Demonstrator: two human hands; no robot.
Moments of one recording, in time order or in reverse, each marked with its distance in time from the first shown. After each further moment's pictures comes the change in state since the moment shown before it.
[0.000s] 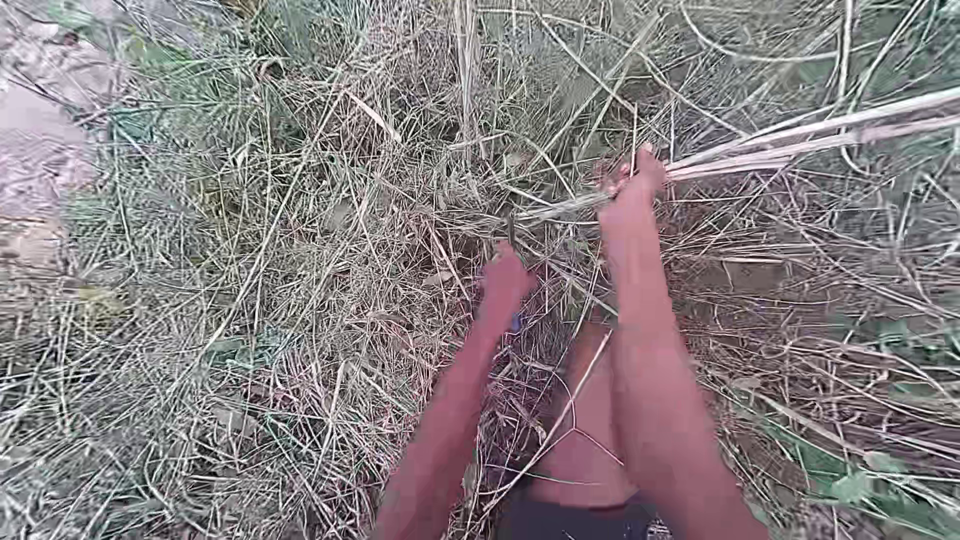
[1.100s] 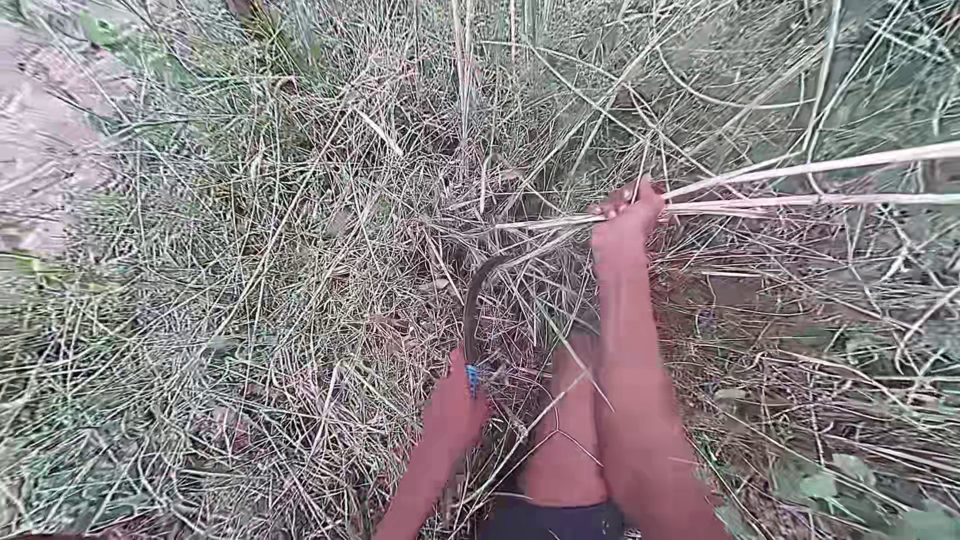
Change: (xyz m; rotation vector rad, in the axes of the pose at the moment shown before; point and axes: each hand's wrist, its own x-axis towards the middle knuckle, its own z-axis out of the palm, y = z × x) left_hand -0.145 -0.063 0.007 0.013 -0.054 -0.123; right_hand -0.021 -0.016 -0.009 0.152 -0.068 -0.033
